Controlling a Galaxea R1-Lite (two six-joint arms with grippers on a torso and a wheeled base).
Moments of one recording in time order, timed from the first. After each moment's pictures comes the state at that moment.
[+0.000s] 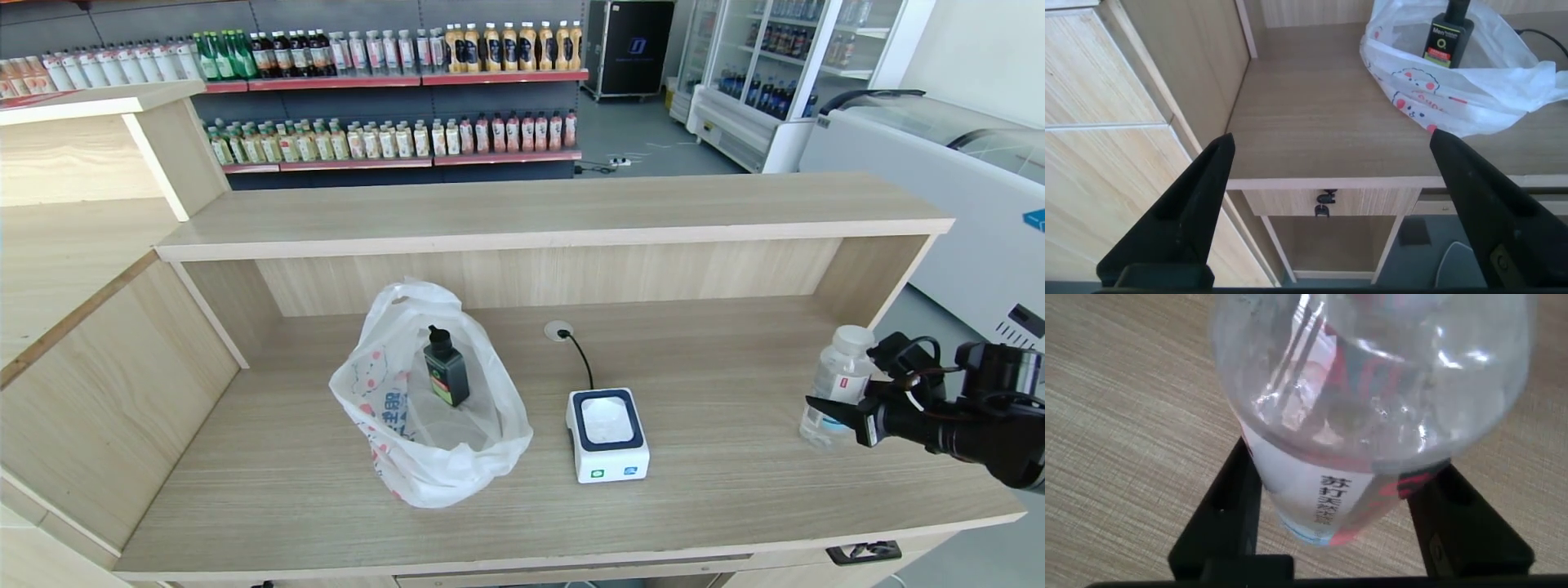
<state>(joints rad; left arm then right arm) 0.00 0.00 0.00 0.04 0.08 0.07 -0.36 2.16 -0.73 -0.92 0.63 -0.59</state>
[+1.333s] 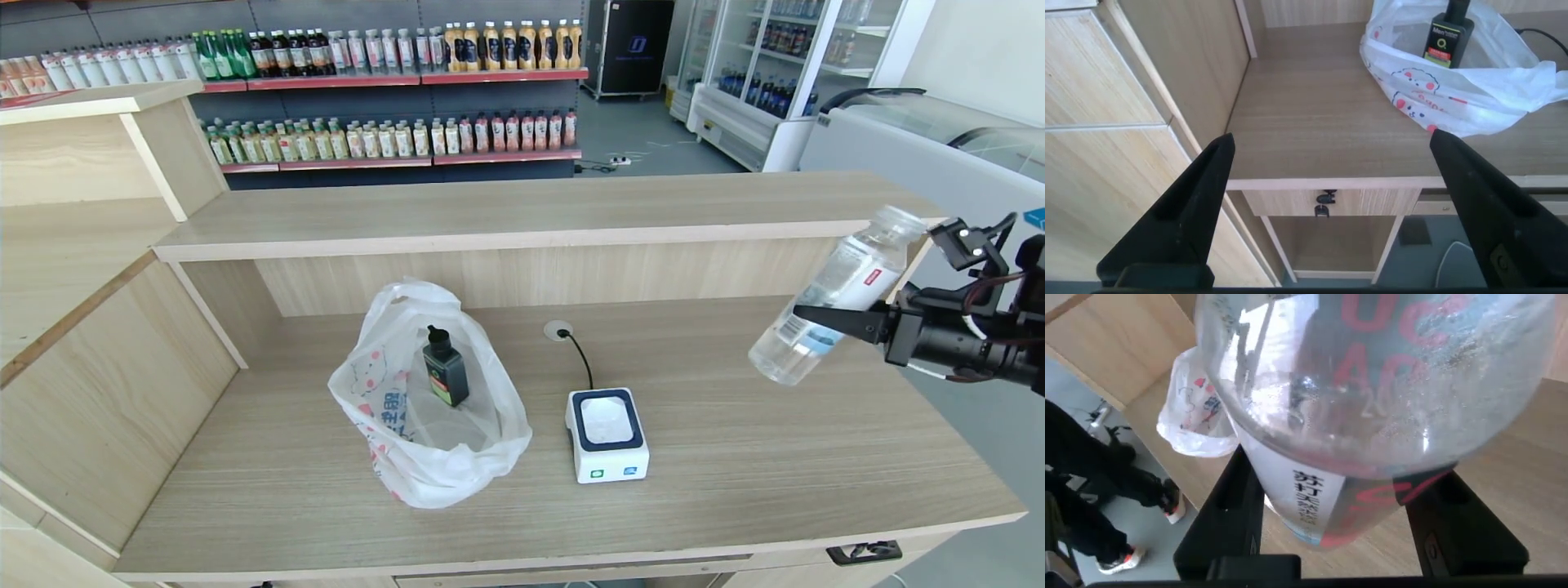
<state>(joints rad) 0.00 0.00 0.00 0.04 0.08 0.07 -0.20 1.75 -0.79 -0.78 1.06 -0.01</state>
